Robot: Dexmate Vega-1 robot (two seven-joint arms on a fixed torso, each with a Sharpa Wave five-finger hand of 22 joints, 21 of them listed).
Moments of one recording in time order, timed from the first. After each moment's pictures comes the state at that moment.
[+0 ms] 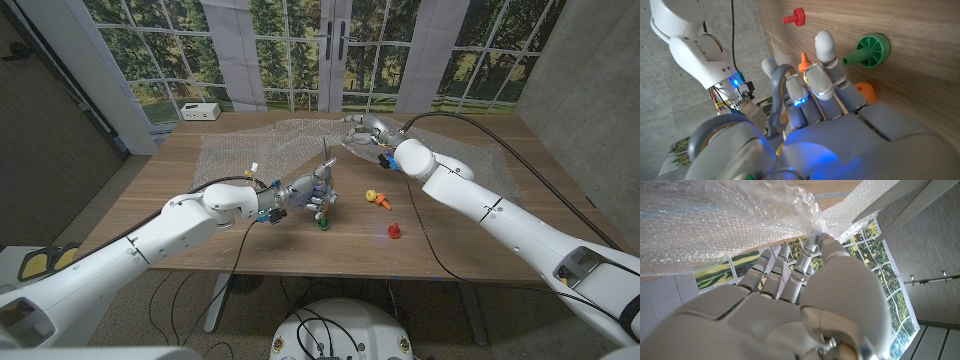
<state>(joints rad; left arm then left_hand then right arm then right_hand) 0.86 0.90 0.58 -1.94 -0.64 0.29 -0.30 0.27 -0.17 -0.35 0.13 0.48 1.03 -0.08 0.84 0.93 1.12 -0.21 1.57 1.24 1.19 -0.20 1.57 1.24 1.01 -0.14 1.28 0.57 -0.59 -0.60 -0.73 -1.76 -0.06 -0.34 -0.06 1.10 0.12 0.29 -0.16 0.41 0.36 -0.09 0.19 0.19 0.96 -0.16 0.59 0.44 0.47 -0.04 0.37 0.32 0.33 0.10 0.20 0.17</state>
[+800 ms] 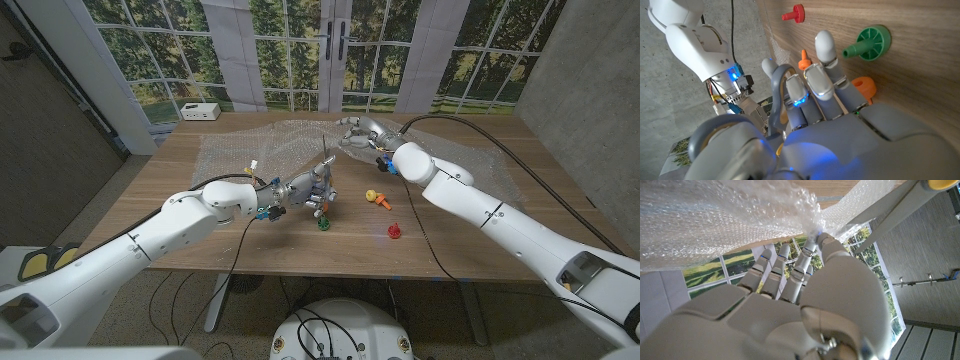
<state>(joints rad) 0.85 0.89 0.58 -1.92 -0.63 0.28 -0.32 0.27 -0.17 -0.35 0.13 0.48 1.03 -0.08 0.84 0.93 1.12 -0.21 1.57 1.24 1.19 -0.20 1.57 1.24 1.01 -0.14 1.28 0.58 -0.62 -0.62 -0.74 -1.79 -0.10 -0.31 -0.07 1.10 0.11 0.29 -0.16 0.41 0.36 -0.09 0.19 0.19 0.96 -0.16 0.59 0.43 0.47 -0.04 0.36 0.33 0.33 0.10 0.20 0.17</state>
